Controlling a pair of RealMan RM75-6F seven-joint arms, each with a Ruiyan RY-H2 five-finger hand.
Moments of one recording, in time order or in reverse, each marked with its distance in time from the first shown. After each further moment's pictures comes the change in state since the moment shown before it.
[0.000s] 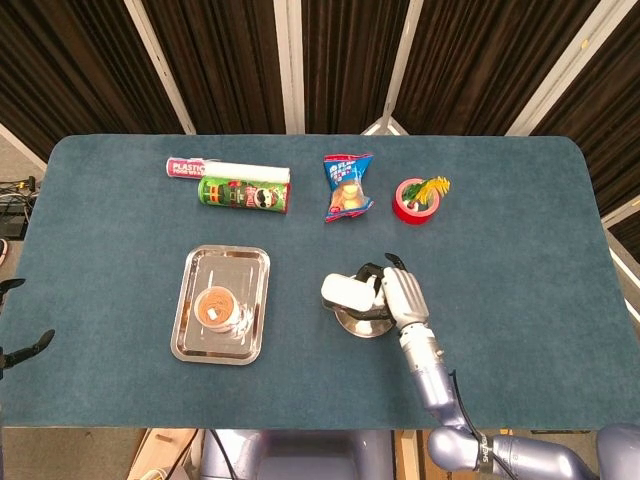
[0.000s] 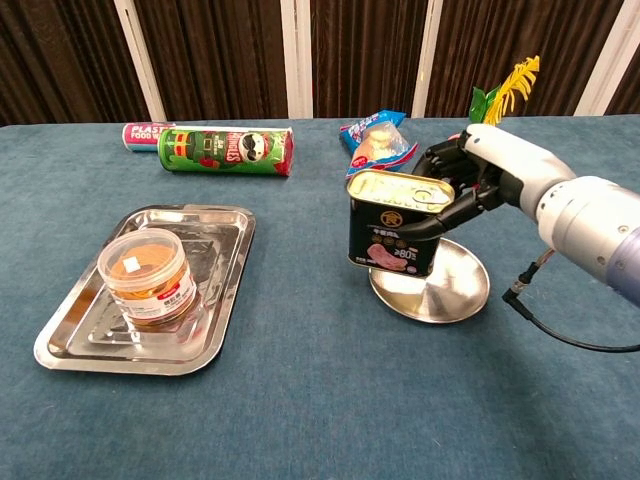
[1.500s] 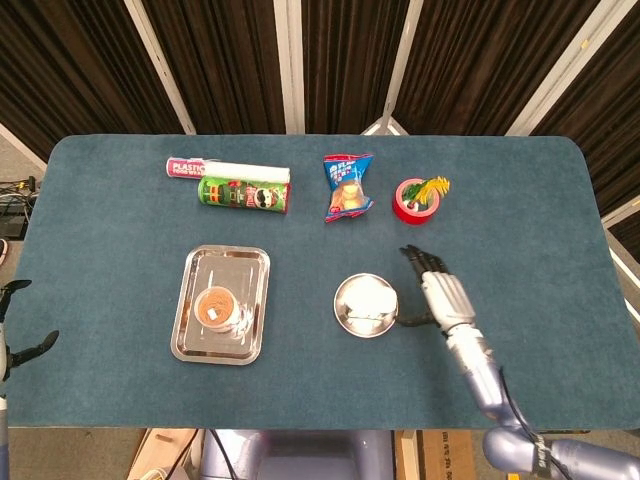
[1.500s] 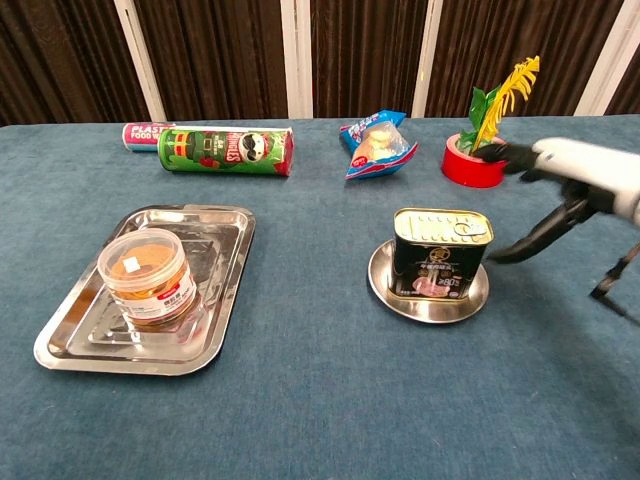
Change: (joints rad) left arm -0.006 -0.011 0.000 -0.003 -0.009 -0.026 0.049; right arm -0.063 0.287 -0.091 -0.061 -0.064 -0.068 0.058
